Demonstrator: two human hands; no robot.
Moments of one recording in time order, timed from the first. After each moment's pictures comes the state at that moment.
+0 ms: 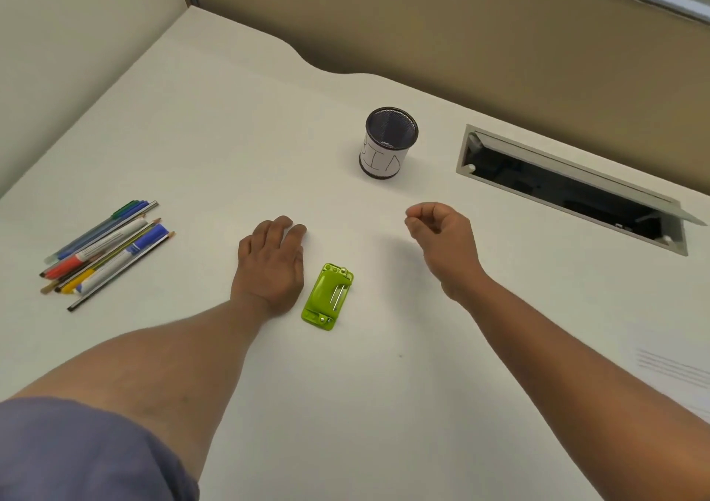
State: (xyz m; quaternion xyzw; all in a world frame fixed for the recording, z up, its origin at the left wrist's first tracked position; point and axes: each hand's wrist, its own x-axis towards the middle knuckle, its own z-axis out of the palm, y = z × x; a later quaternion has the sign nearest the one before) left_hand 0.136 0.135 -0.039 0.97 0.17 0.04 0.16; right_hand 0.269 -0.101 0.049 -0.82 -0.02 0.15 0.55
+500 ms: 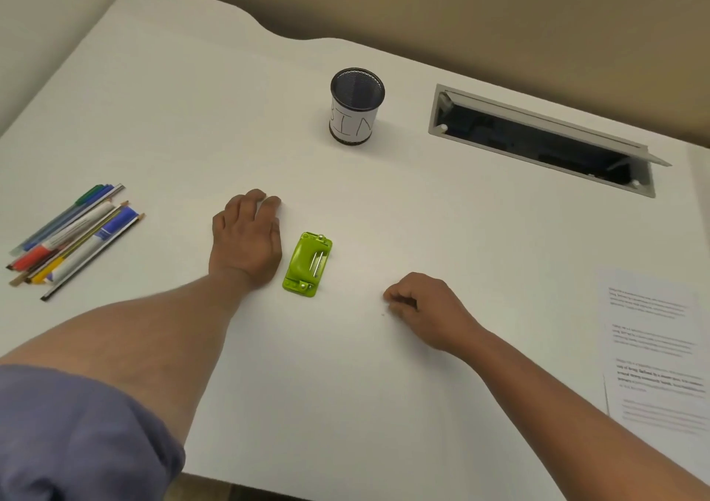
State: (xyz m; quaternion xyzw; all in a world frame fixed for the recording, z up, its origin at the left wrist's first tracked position) left_hand 0.136 0.135 -0.043 0.97 0.17 0.04 0.16; right_hand 0.164 -0.187 0.011 -0.90 -0.23 0.29 0.25
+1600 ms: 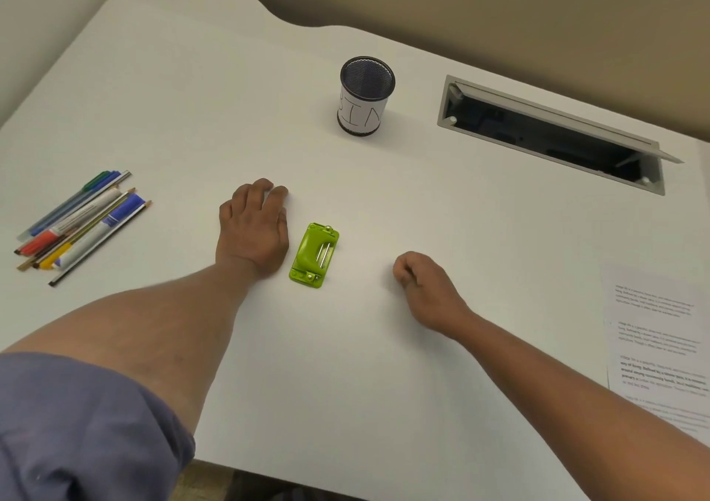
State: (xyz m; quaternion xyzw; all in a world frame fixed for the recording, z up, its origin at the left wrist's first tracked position) left_hand 0.137 0.137 -0.046 0.97 0.16 0.05 0.16; right_hand 0.169 -0.165 0.004 -0.90 -0.15 0.24 0.32
